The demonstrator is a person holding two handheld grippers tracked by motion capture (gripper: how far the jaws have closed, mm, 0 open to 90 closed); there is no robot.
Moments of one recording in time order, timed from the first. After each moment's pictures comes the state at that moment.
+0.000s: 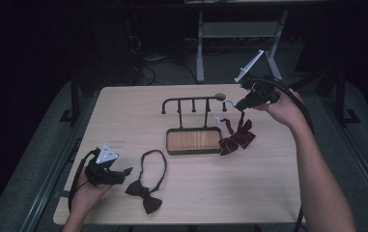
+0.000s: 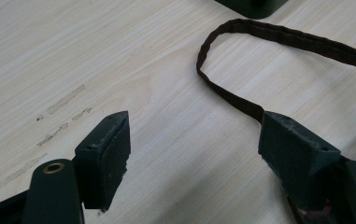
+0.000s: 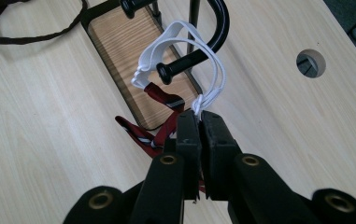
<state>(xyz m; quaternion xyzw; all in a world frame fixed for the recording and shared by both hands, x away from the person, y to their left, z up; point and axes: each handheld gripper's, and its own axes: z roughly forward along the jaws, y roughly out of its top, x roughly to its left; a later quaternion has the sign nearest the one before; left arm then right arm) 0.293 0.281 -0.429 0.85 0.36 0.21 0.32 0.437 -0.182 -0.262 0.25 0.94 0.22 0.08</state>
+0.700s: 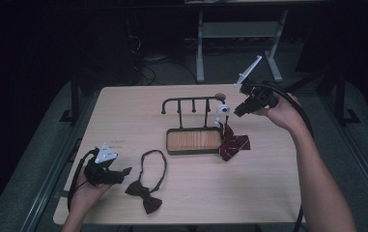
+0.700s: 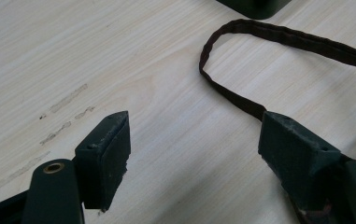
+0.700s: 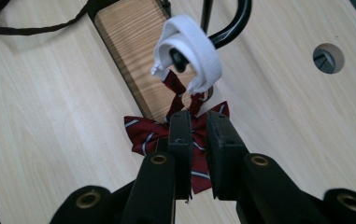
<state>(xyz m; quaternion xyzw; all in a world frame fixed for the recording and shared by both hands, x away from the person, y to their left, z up) 0.294 0.284 -0.428 0.85 0.36 0.21 0.32 0.433 -0.182 -0.276 0.24 0.94 0.22 0.06</state>
